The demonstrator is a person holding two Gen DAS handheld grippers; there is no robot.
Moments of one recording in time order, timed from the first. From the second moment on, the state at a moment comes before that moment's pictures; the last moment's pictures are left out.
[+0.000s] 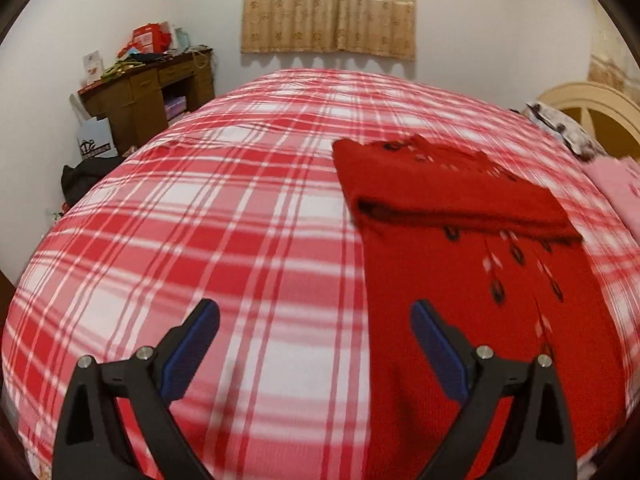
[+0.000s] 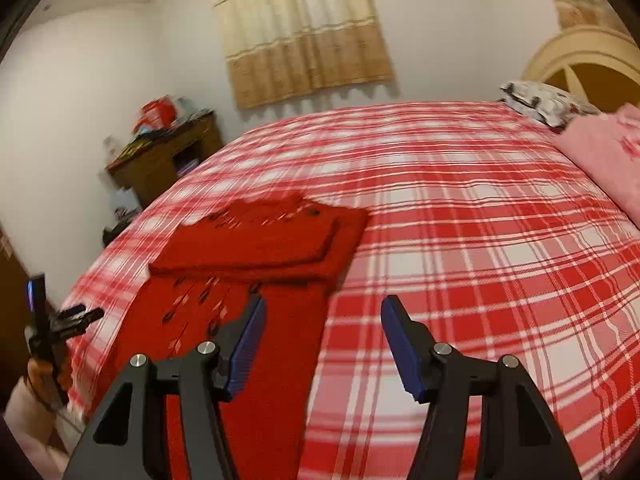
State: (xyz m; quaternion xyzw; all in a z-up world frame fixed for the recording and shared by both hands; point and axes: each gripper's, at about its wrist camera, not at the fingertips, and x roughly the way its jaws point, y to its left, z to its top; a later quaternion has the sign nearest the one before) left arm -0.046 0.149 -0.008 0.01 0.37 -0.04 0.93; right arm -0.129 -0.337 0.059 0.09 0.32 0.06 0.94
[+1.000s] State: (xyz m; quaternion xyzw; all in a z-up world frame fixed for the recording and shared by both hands) left arm -0.154 0.126 -0.055 0.01 0.47 -0.19 0.86; right arm -0.233 -0.283 -0.032 0.11 0.45 0.15 0.87
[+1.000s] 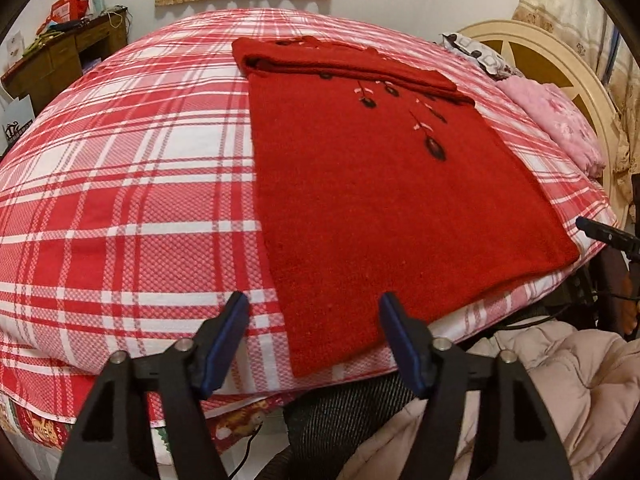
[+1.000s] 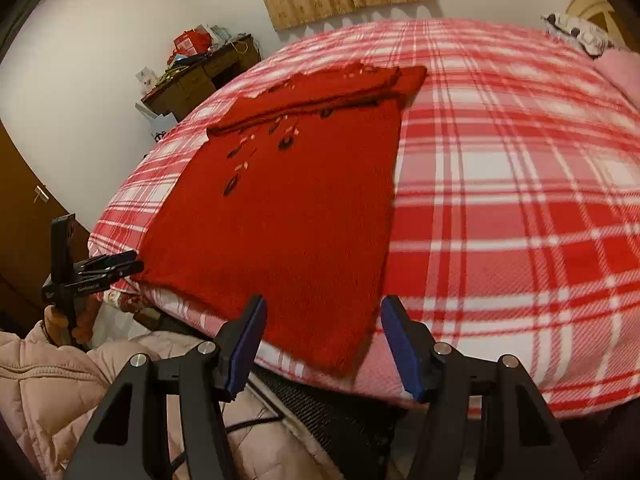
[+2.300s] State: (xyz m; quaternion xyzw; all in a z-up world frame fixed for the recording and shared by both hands) left arm -0.087 0.128 0.008 -0.08 0.44 -0.23 0.87; right arm -0.120 -0.302 0.008 0.26 0.40 0.23 0.85
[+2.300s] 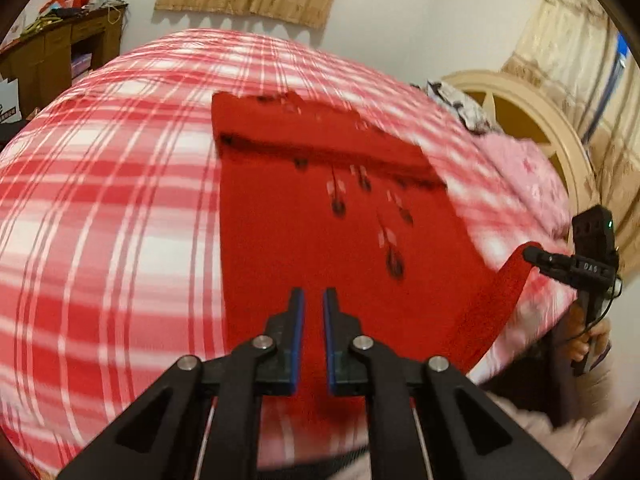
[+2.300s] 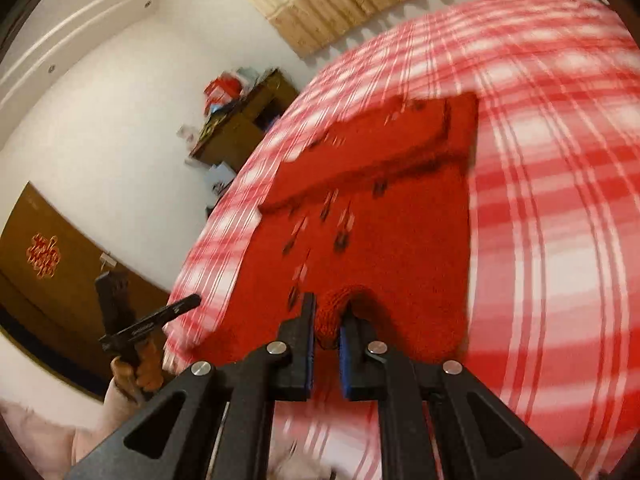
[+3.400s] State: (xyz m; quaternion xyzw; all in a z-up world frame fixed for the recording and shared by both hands) left arm -0.113 0.124 -0.056 -0.12 0.55 -0.26 0.78; right arm -0.027 -0.312 -0.059 0.26 0.45 0.14 0.84
